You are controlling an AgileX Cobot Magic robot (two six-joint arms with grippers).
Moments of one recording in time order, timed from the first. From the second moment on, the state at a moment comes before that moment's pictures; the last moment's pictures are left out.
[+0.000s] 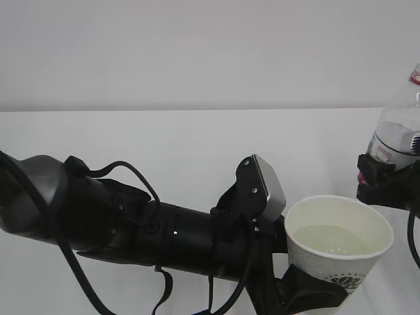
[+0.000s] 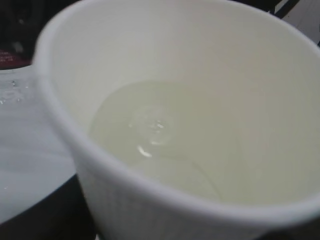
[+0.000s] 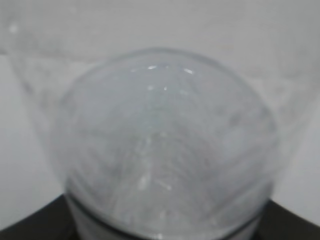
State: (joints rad) left arm -0.87 2.03 -0.92 0.97 -0.87 -0.70; right arm 0.09 1.77 -0.32 -0.03 -1.06 -0.05
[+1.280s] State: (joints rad) left arm -0.87 2.03 -0.92 0.97 -0.87 -0.70; right arm 0.09 1.84 -0.40 -0.03 -0.95 -0.03
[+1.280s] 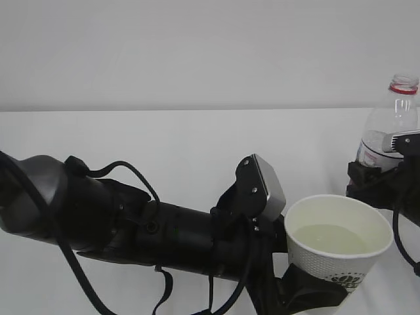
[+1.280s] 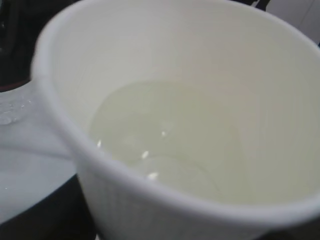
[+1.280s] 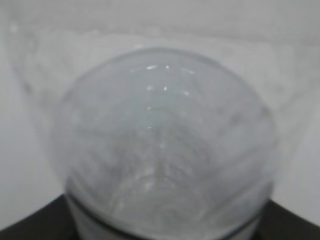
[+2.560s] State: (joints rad) left arm -0.87 2.03 -0.92 0.93 -0.87 -0.70; right arm 0.09 1.84 -0.41 -0.03 -0.96 -0.03
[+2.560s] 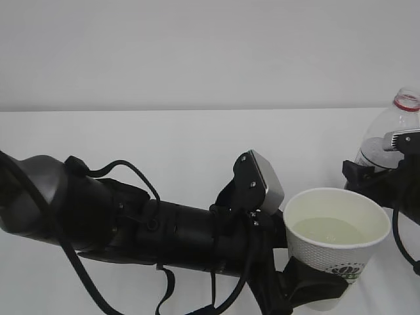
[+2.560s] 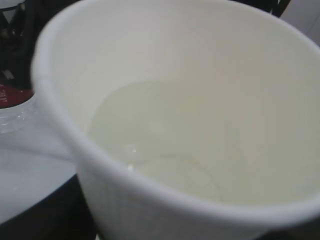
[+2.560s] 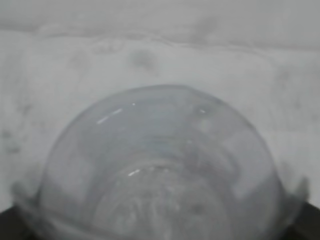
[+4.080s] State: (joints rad) left arm -0.87 2.03 -0.92 0.93 -0.87 -0.70; right arm 0.09 1.62 -0.39 -0.03 -0.64 -0.01
